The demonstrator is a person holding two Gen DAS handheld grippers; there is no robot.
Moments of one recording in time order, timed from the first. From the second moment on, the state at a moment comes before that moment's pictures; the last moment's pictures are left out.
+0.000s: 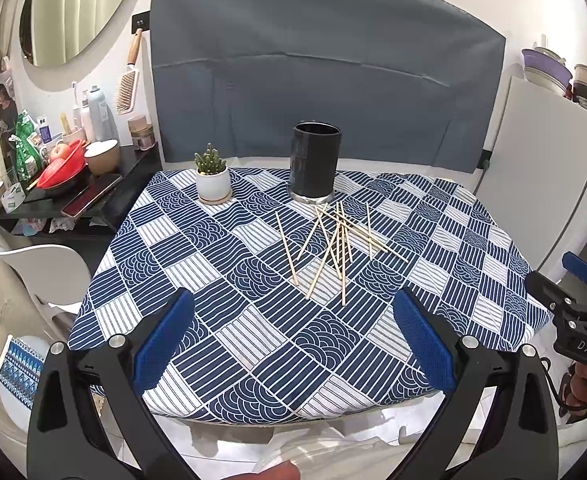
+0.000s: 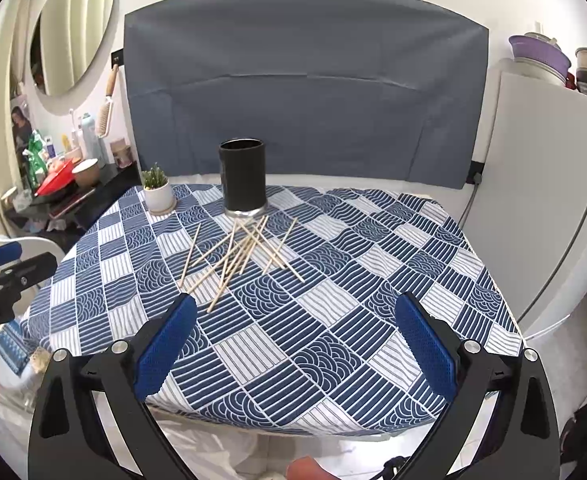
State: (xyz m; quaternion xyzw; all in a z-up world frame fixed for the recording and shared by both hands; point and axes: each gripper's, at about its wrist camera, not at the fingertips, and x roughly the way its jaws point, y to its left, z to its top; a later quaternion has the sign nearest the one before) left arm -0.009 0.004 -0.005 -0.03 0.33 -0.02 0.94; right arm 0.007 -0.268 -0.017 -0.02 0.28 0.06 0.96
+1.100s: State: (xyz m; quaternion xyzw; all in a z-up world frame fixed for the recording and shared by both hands) left arm -0.007 -0.001 -0.005 -0.02 0.33 -0.01 0.95; right arm 0.014 -0.263 -0.017 -0.04 0.27 0.07 0.96
